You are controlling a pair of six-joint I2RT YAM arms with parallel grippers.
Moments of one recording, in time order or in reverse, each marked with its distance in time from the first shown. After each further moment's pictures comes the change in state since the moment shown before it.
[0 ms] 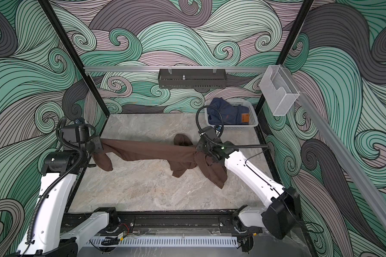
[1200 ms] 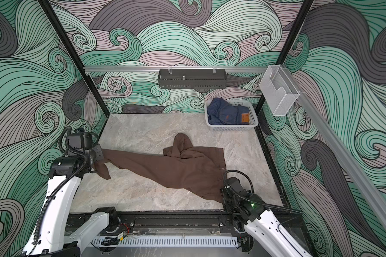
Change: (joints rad) left arm 0.055 -0.052 -0.166 0.006 -0.014 -0.063; right arm -0.006 -0.904 -0.814 -0.334 -0.200 0.982
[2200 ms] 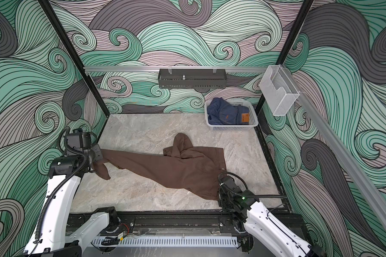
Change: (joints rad) left arm 0.029 0.010 0.000 0.004 0.014 -0.002; right arm 0.003 0.209 -0.074 0.187 -0.050 0.101
